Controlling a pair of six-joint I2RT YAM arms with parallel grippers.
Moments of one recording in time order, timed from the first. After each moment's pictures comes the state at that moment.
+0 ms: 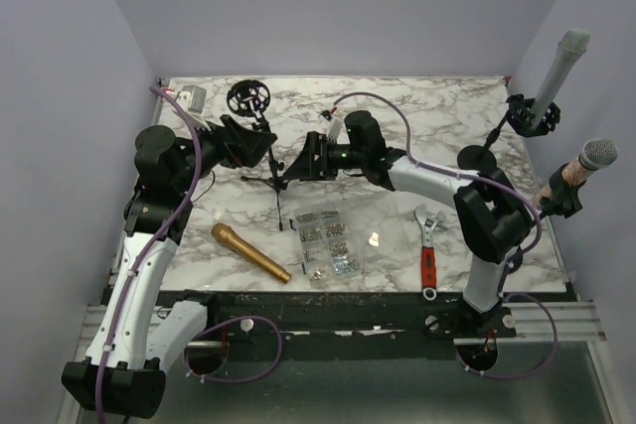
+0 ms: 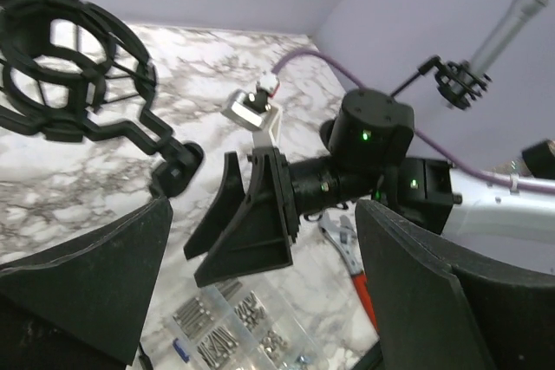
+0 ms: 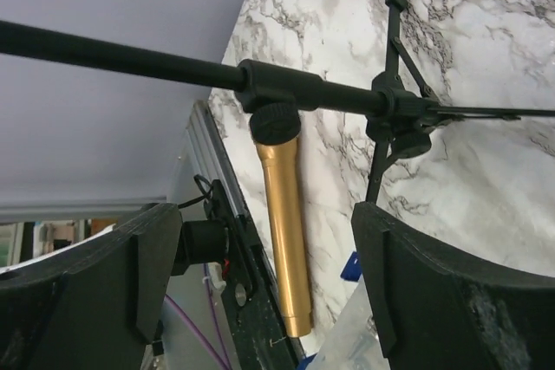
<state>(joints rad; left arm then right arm) -0.14 0.88 0.99 -0.15 0.53 -0.54 0.66 1.86 1.24 0.21 -0.67 0.76</state>
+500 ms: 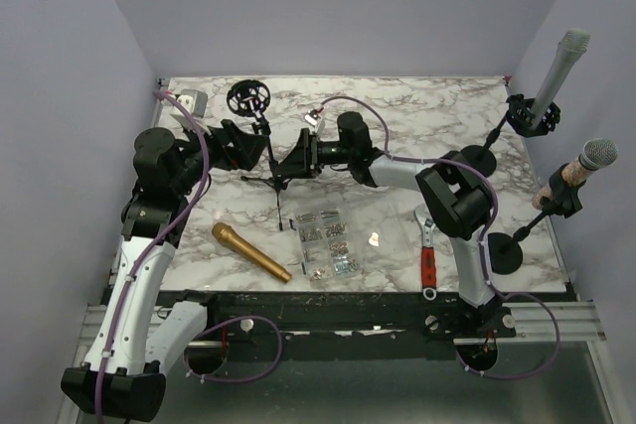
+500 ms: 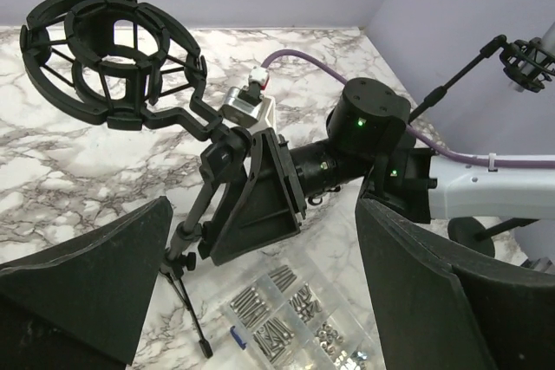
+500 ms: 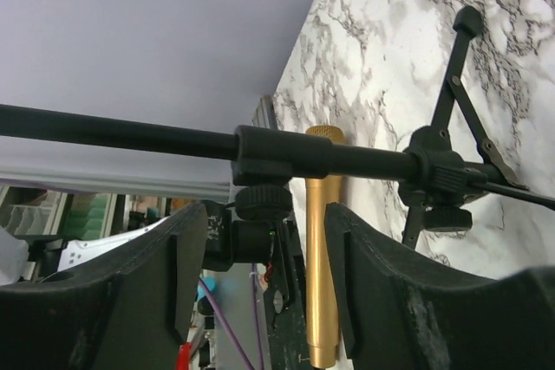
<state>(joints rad) -0.14 0.88 1.01 -0.23 0.44 -0.39 0.64 2.13 1.34 0.57 -0.89 1.01</state>
